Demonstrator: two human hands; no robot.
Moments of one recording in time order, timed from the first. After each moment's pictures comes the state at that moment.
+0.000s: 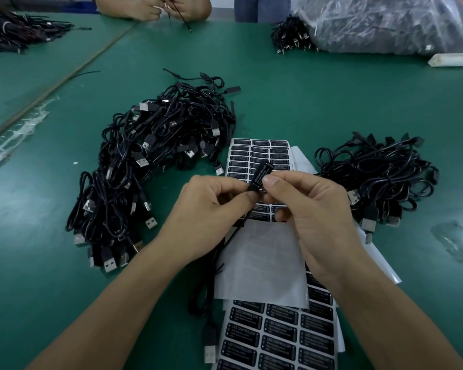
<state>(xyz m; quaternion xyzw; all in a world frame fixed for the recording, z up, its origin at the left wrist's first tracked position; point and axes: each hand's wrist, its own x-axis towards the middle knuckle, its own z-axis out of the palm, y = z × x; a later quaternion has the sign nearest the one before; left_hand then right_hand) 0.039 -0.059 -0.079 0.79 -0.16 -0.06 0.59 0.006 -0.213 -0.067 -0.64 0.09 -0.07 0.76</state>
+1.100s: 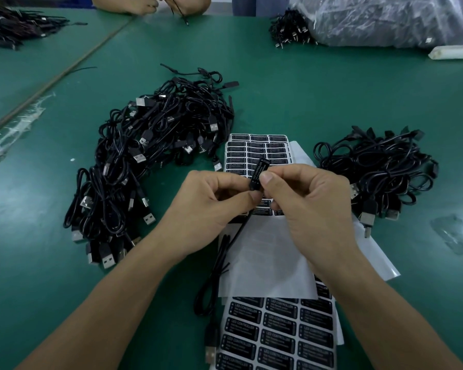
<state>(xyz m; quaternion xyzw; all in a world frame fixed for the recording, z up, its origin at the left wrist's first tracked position) 0.042 -0.057 -0.080 0.74 -0.21 -0.09 0.63 0.005 -0.214 -0.071 -0.75 0.03 -0.16 0.64</state>
